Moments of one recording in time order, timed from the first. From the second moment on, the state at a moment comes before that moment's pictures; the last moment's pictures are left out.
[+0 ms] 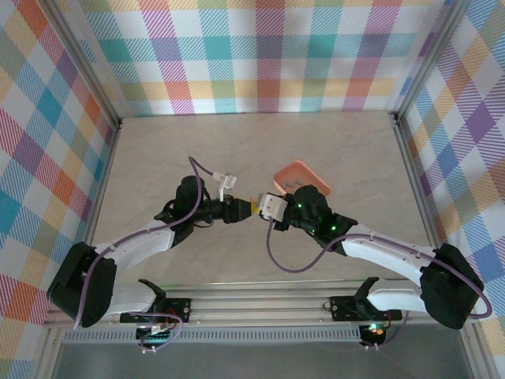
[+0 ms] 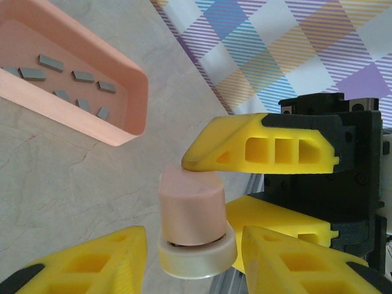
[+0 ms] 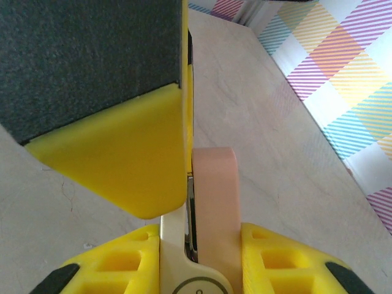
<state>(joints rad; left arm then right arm) -0.55 1.28 0.61 0.32 0.72 -0.59 0.83 1.21 0.65 0.15 -0.14 -0.60</state>
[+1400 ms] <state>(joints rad) -0.55 1.10 0.65 0.04 0.70 0.03 0.69 1.13 0.80 -0.27 -0.56 -0.50</state>
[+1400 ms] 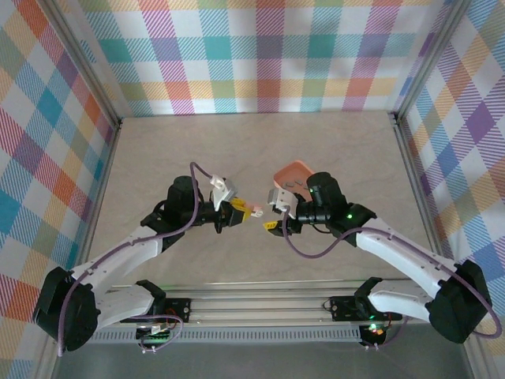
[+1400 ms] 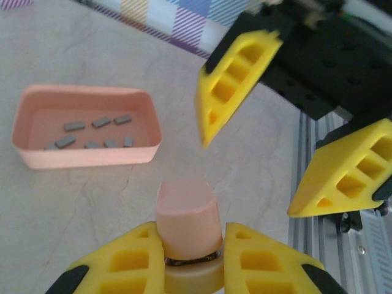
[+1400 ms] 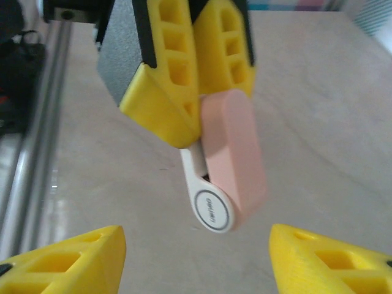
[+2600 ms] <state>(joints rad) -0.59 1.07 0.65 -0.03 0.88 0.28 0.65 1.29 0.98 -0.47 -0.90 -0.57</state>
